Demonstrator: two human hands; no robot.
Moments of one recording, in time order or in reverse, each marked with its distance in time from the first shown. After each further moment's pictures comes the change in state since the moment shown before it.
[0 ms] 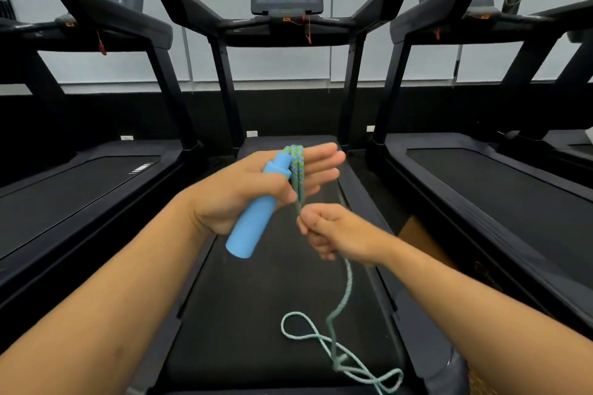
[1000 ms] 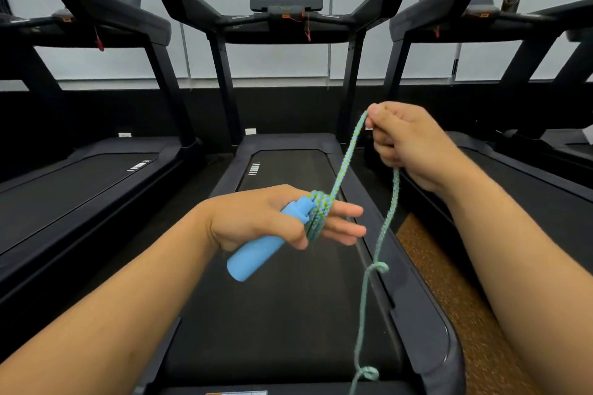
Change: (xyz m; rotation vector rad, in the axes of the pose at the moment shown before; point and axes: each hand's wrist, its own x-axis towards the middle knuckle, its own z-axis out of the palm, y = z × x) left_hand -0.002 -0.014 0.012 0.213 -0.225 -0.224; right_hand -0.014 -0.085 -0.089 -0.023 0.504 -0.253
